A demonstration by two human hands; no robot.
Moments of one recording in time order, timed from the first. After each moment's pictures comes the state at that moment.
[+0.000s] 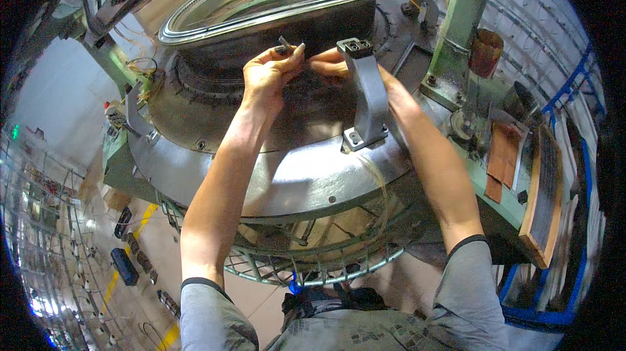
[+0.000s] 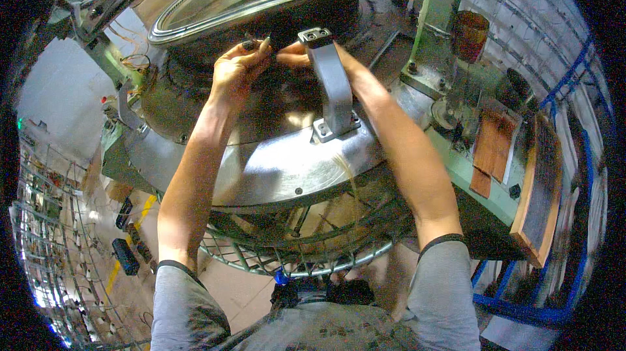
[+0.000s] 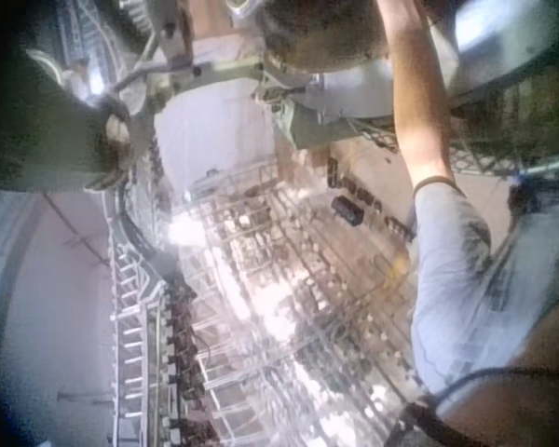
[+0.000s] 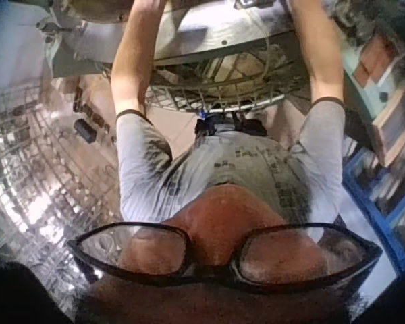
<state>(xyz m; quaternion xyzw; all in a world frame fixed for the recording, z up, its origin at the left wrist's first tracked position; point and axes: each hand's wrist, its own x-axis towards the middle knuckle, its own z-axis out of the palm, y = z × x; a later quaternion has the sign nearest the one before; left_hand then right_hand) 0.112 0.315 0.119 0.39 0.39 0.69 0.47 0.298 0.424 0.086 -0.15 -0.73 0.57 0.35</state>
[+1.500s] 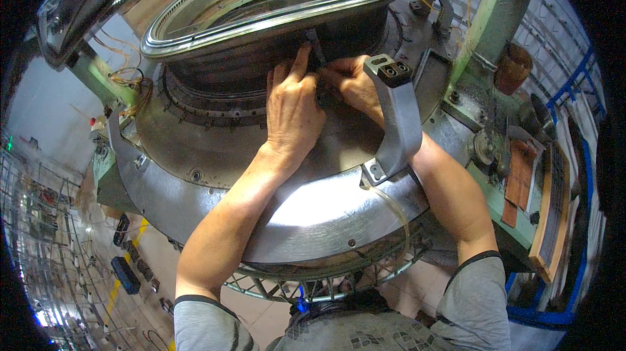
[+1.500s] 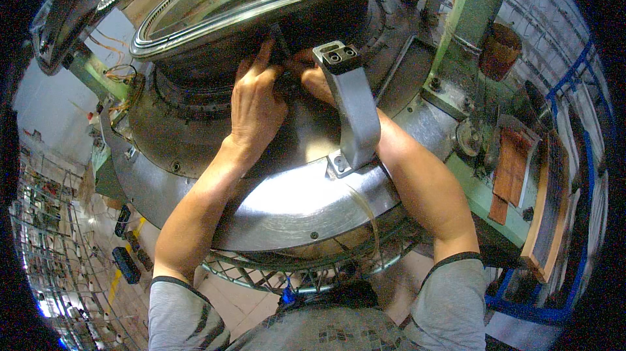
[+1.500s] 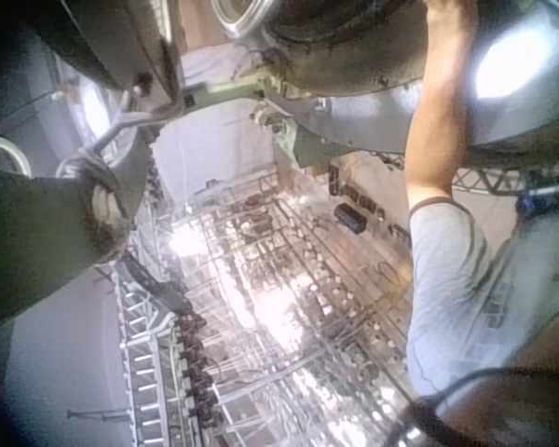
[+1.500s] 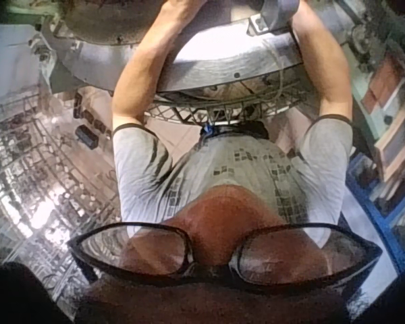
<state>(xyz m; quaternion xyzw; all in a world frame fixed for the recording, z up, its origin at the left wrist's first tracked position) 0.121 0.331 0.084 0.72 0.53 0.39 -0.20 0.272 0.393 0.103 -0.37 -0.81 0.25 0.39</state>
